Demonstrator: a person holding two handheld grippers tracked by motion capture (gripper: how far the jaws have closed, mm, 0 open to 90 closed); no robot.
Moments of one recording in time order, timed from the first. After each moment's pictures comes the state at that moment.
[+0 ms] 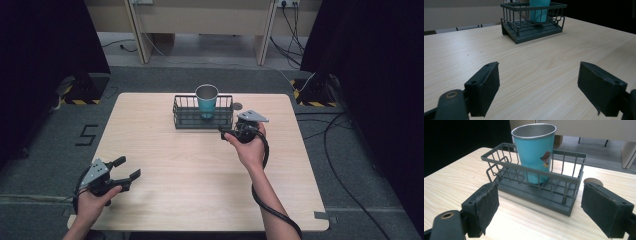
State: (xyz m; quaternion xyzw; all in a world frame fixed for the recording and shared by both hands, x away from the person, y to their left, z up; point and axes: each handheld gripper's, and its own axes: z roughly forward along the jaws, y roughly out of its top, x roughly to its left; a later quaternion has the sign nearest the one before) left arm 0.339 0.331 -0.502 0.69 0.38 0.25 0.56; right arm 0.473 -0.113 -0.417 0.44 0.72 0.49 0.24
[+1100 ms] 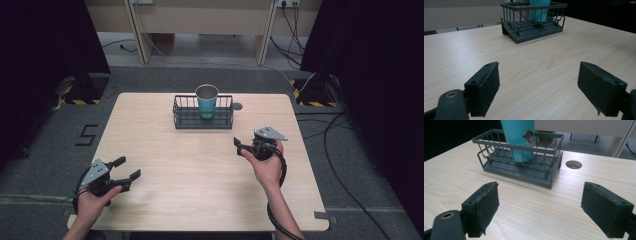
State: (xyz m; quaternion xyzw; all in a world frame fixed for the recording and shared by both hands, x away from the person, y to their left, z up) left arm 0.339 0.331 -0.502 0.70 0.38 0.25 0.56; right arm 0.429 -0.160 -0.436 0.45 0.71 0.48 0.26
